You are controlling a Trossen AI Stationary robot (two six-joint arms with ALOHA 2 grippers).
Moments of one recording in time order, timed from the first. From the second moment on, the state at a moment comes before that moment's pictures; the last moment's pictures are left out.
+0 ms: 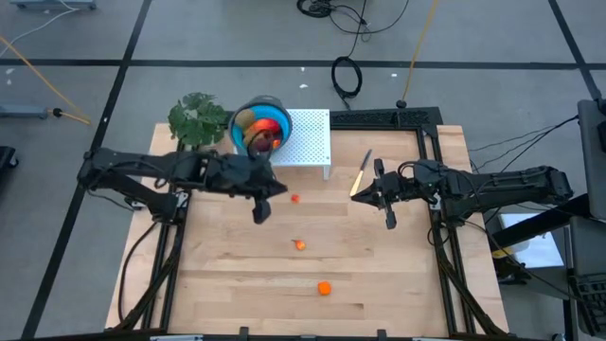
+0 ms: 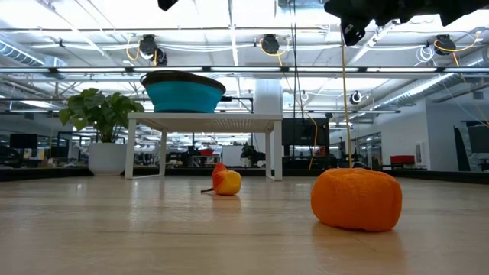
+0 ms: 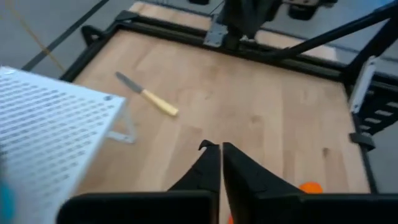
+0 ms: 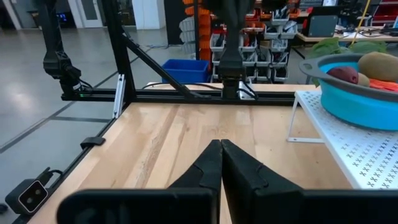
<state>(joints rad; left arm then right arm) -0.10 1.30 1.34 -0.59 -0.18 -0.28 -0.02 0.85 0.59 0.14 -0.16 0.02</state>
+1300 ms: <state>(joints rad) -0.15 1.68 1.02 -0.30 -0.56 -0.63 -0.02 0.85 0.59 0.12 -0.16 -0.02</state>
